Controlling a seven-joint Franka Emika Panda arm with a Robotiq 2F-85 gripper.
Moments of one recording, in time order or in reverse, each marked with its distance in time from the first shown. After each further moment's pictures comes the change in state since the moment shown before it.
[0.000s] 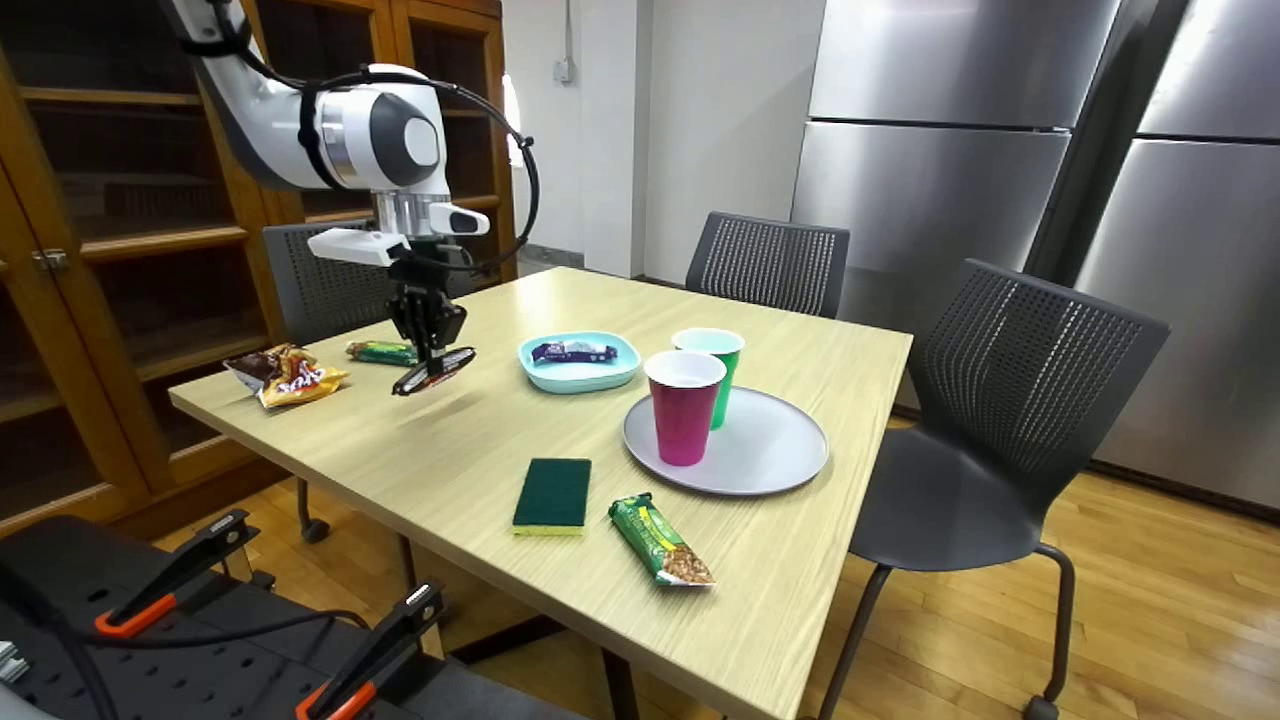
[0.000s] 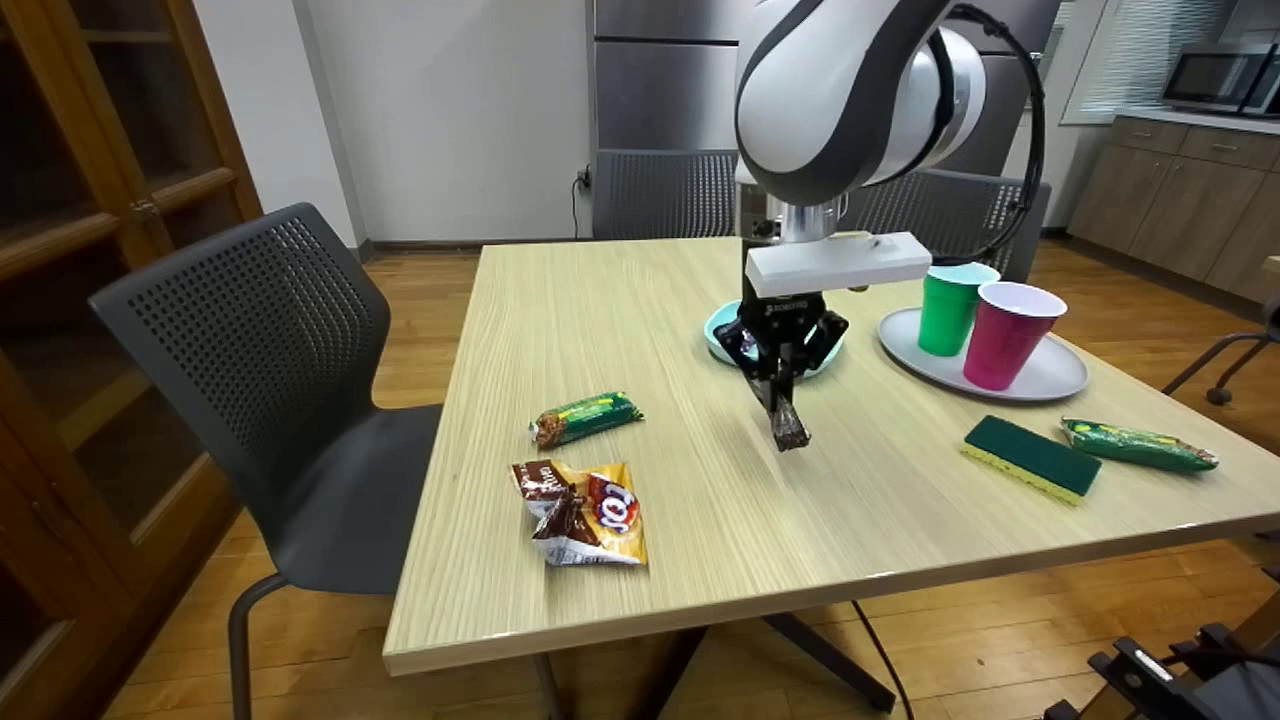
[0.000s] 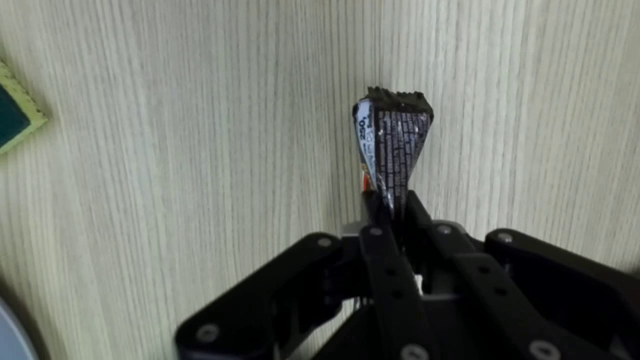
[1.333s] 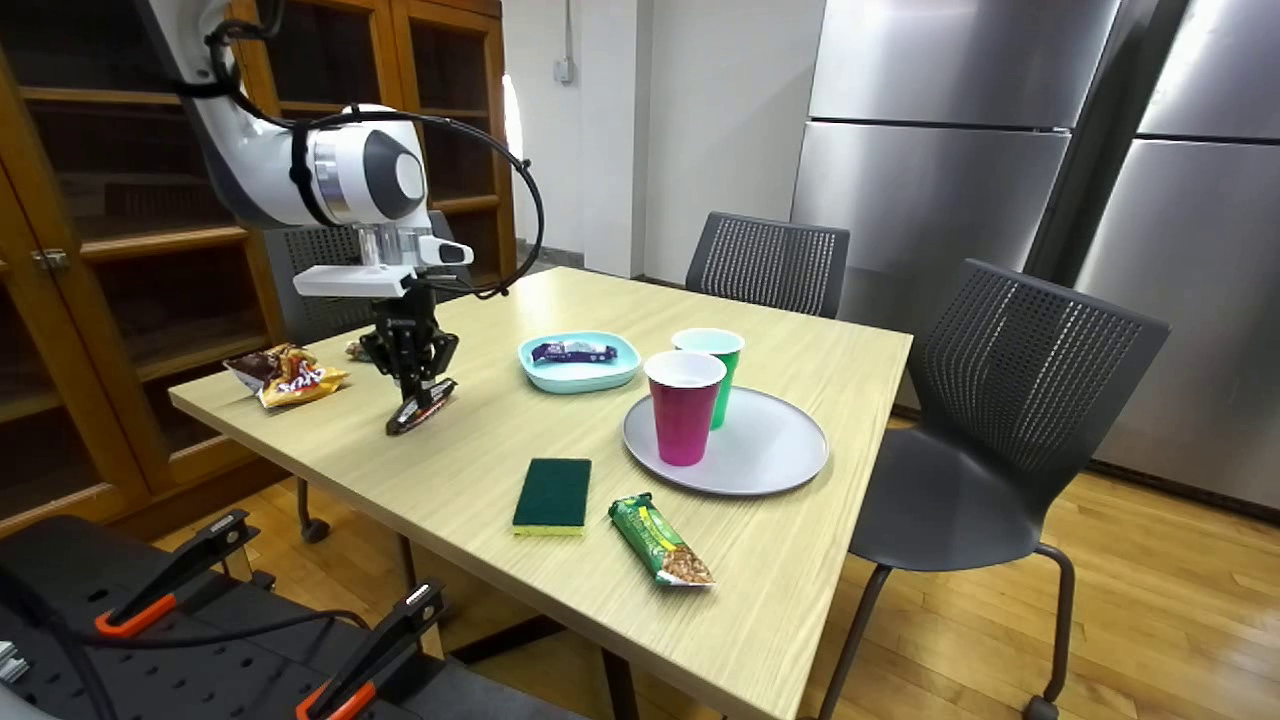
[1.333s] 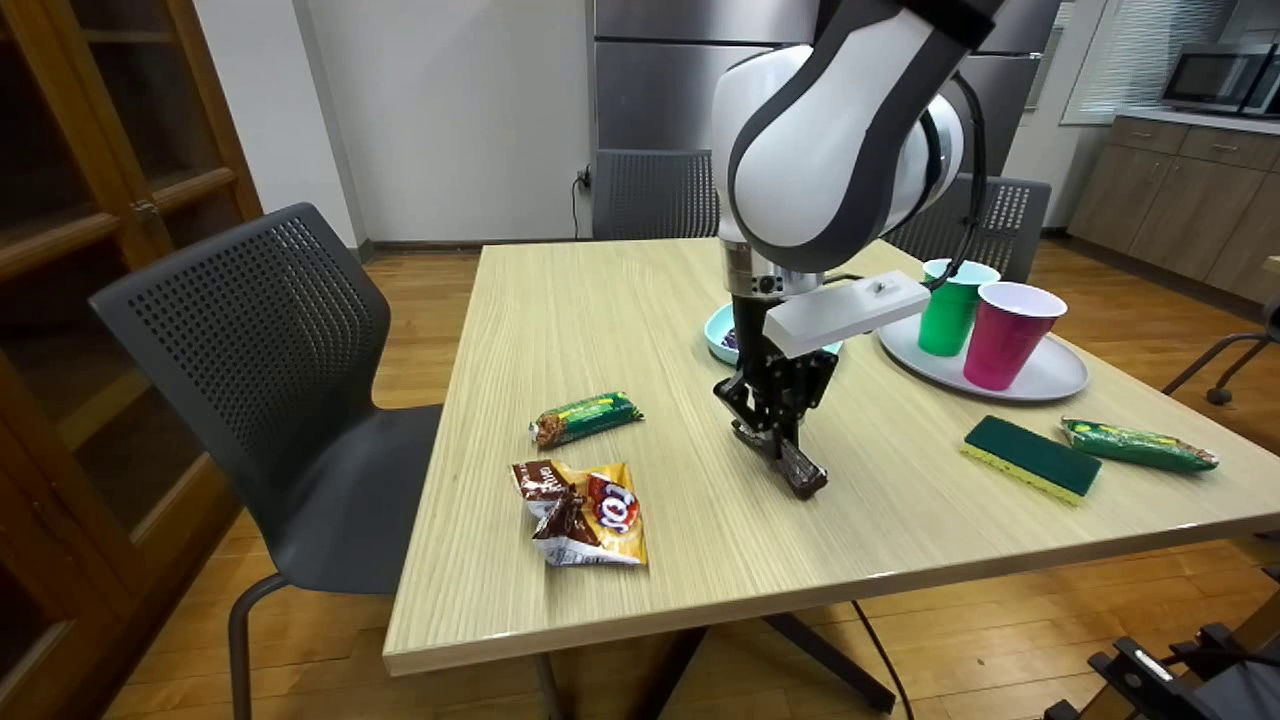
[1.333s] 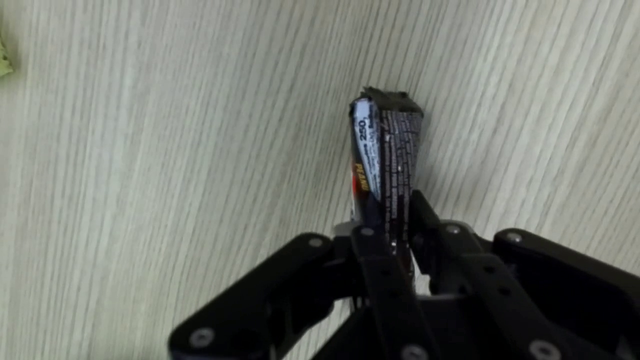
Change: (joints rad) arm 0.001 0.075 0.035 -0.002 -0.102 0.009 -0.164
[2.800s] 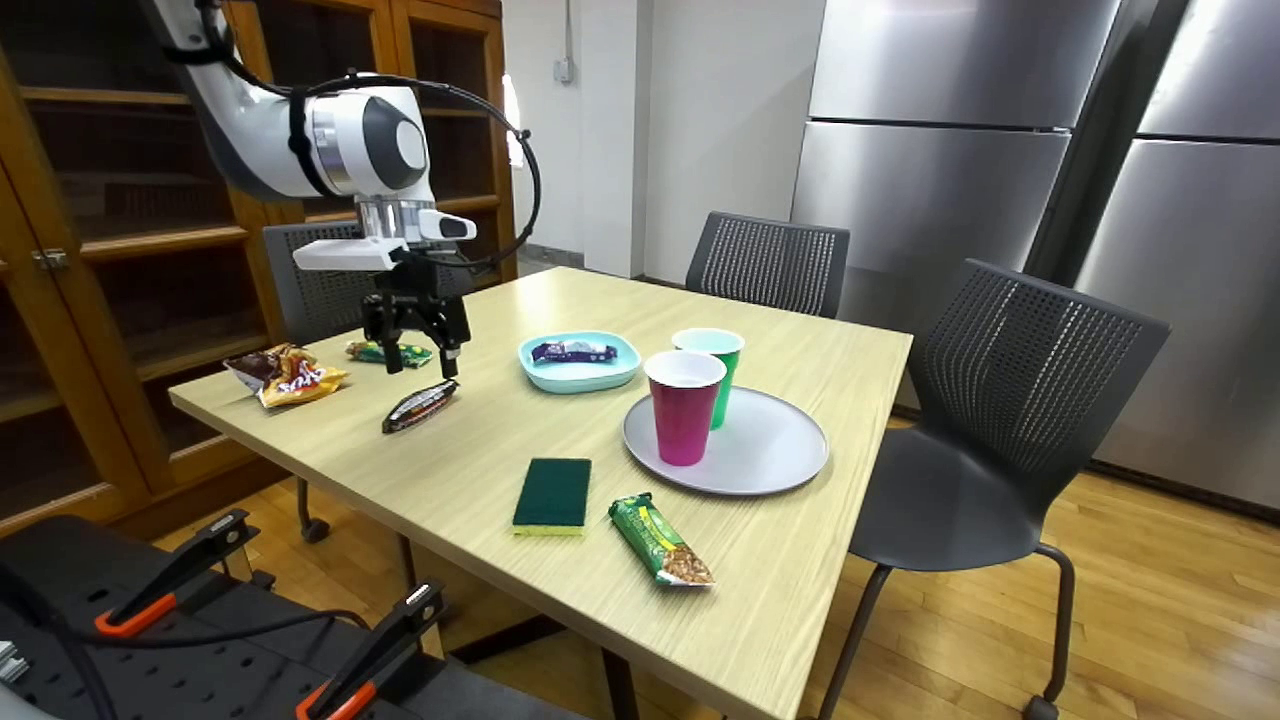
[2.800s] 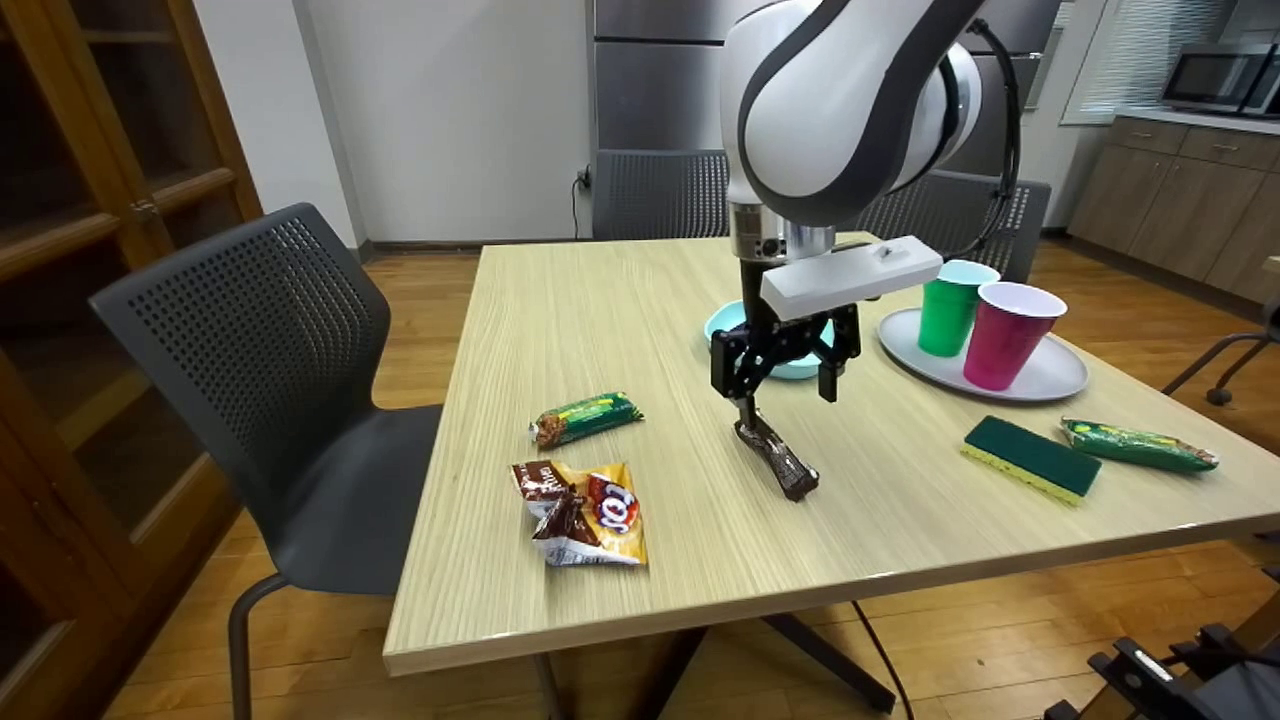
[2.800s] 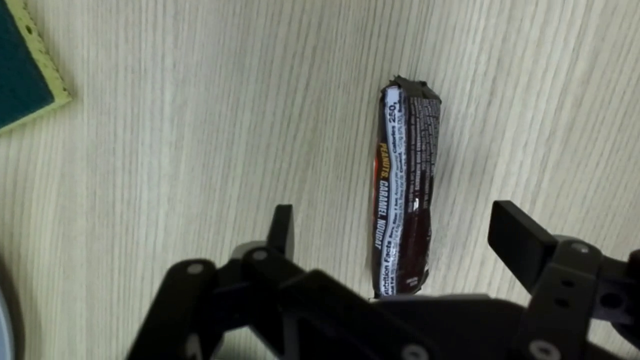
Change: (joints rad) arm 0.001 -0.068 -0.011 -0.014 -0.006 -0.043 0.105
